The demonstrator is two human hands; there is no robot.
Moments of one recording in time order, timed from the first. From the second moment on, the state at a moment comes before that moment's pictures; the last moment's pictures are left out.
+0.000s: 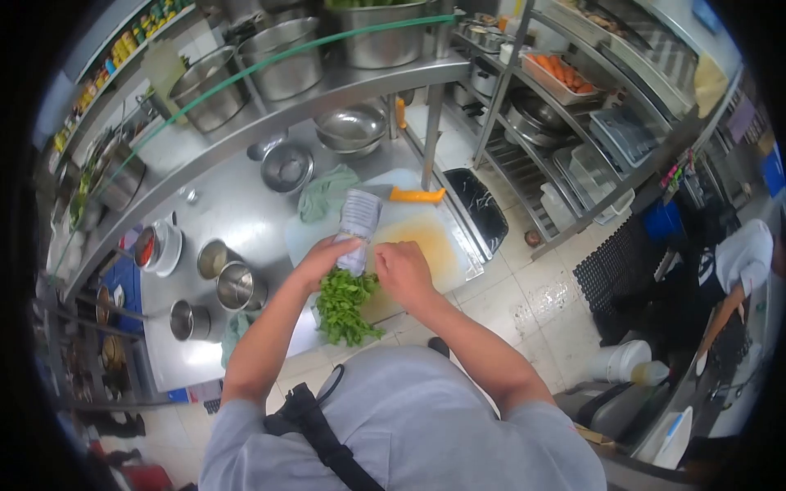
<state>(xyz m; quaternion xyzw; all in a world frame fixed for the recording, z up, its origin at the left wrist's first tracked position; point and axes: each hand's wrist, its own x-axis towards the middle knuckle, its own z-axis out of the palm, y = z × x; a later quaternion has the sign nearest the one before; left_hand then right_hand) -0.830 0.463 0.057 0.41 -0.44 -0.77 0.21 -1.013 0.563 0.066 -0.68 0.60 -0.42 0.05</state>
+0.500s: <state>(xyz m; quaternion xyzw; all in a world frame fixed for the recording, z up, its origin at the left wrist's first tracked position) -0.877 0.477 0.079 0.34 -0.41 -0.83 0.17 -1.056 0.561 0.084 -0.66 0.58 -0.48 0.03</state>
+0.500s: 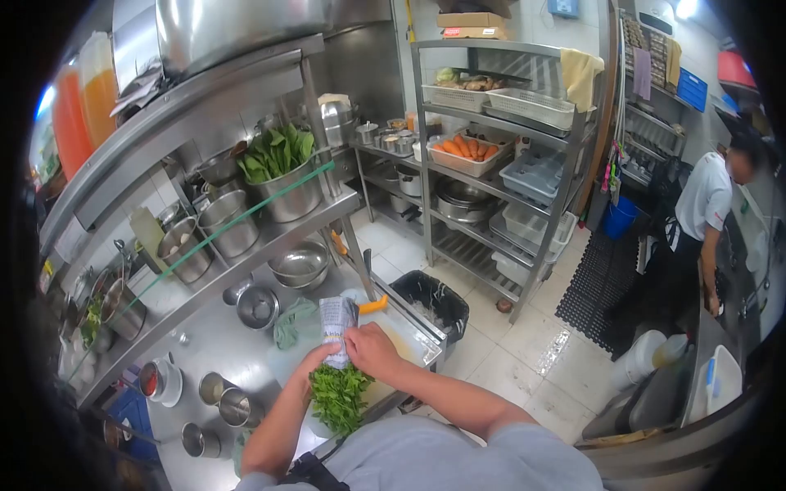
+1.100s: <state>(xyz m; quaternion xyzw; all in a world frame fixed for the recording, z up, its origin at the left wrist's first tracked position) -0.893 0.472 0.080 0.30 -0.44 -0.82 0.20 -1.122 0.599 0.090 -0.60 0.44 -0.49 0.46</state>
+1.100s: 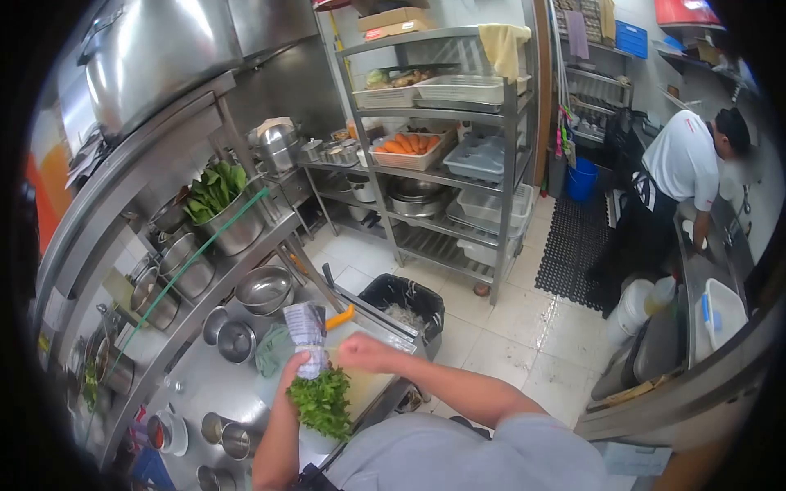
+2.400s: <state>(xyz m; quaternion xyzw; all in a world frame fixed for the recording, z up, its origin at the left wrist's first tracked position) -0.894 0.504 0.122 0.23 -0.68 -0.63 0.28 -1.154 0.618 0.113 -0.51 0.63 -0.47 0.35</state>
